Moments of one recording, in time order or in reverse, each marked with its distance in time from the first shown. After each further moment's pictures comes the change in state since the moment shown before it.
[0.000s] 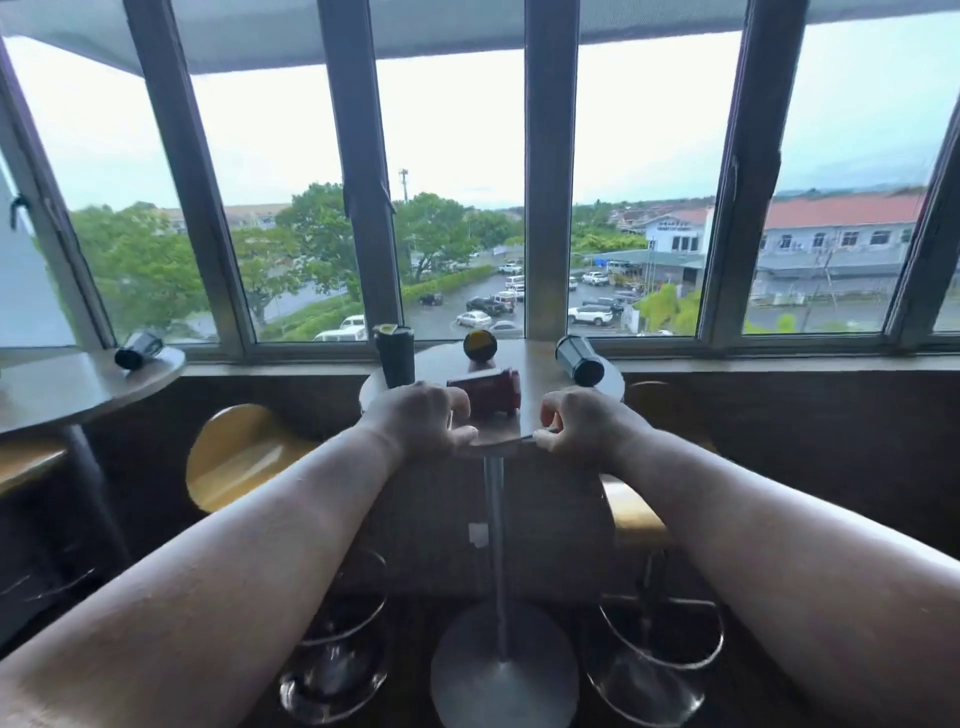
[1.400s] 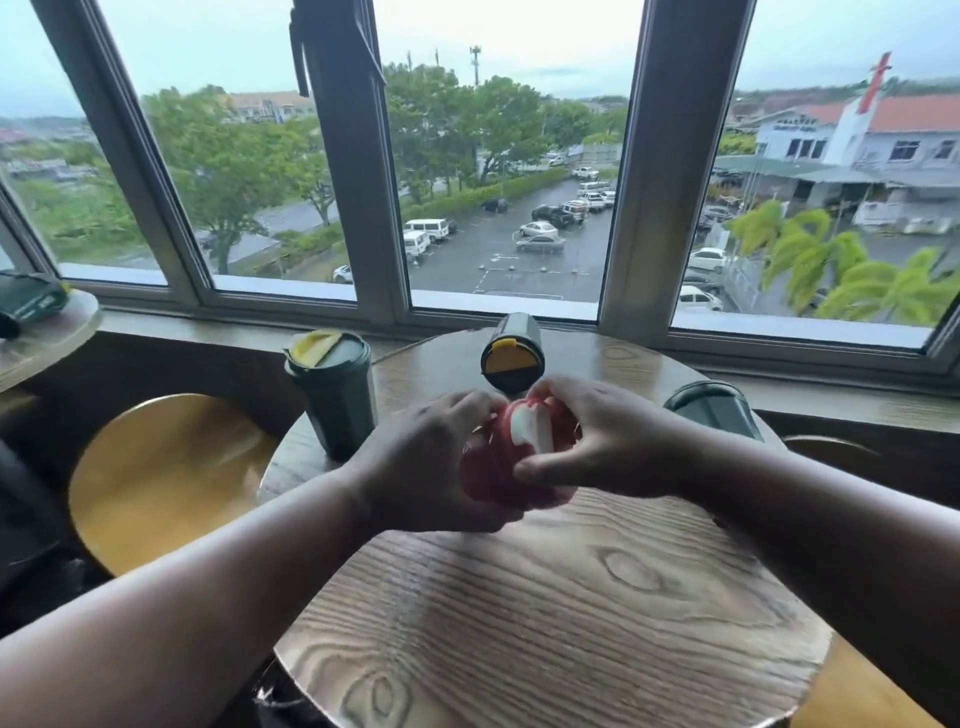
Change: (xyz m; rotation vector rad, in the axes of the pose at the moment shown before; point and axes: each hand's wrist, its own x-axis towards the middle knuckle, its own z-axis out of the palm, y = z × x) left_hand 0.311 -0.120 0.153 -0.273 0.087 0.123; right_hand 0.369 0.120 0.076 0.367 -0.298 -0.240
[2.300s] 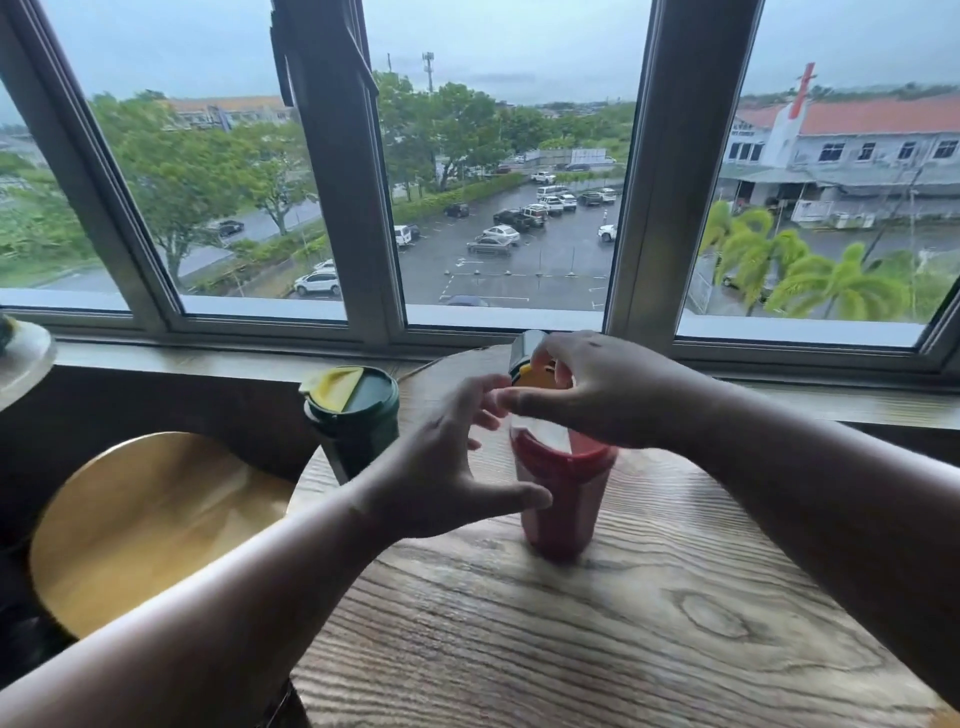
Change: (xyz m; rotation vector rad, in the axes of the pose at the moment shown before) left_hand 0.011 -0.057 -0.015 -0.483 -0.010 -0.072; right_hand 0.072 -0.049 -0.012 -0.235 0.087 0.125
